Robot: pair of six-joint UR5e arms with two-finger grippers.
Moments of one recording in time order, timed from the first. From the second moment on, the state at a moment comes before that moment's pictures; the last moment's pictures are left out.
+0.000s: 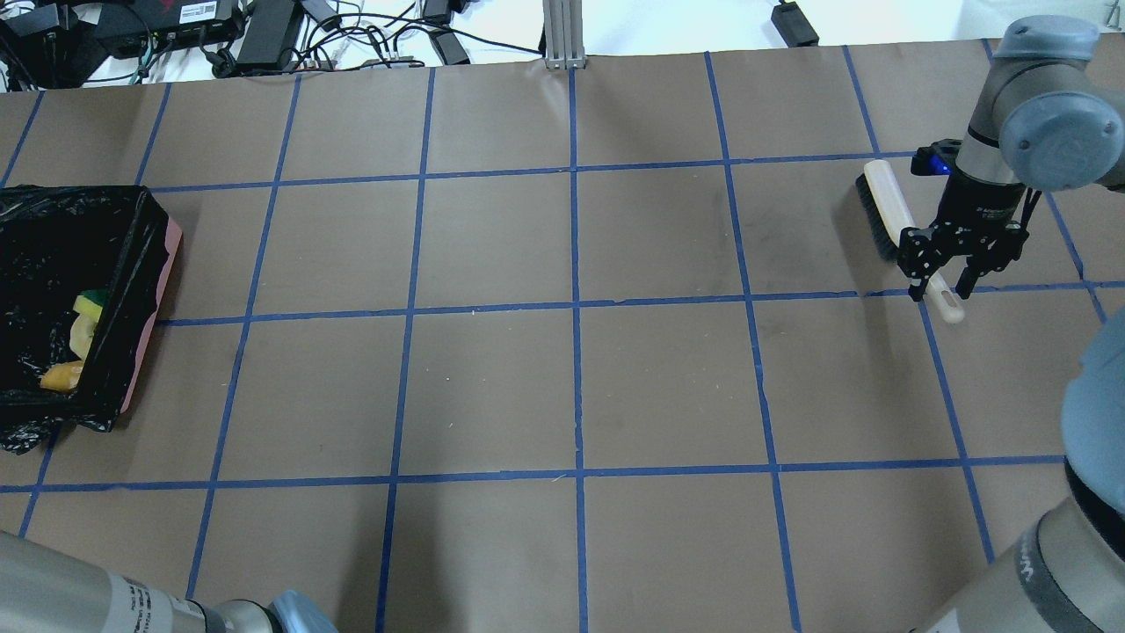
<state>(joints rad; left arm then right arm) -0.79 -1.96 -1.30 -1.38 2.13 2.28 1.21 -1.13 1.65 -1.72 -1.72 -0.34</state>
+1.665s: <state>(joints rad) -1.14 -1.91 -1.31 -1.67 1.49 2.10 1.36 -1.56 1.58 -1.56 -1.67 -0.22</state>
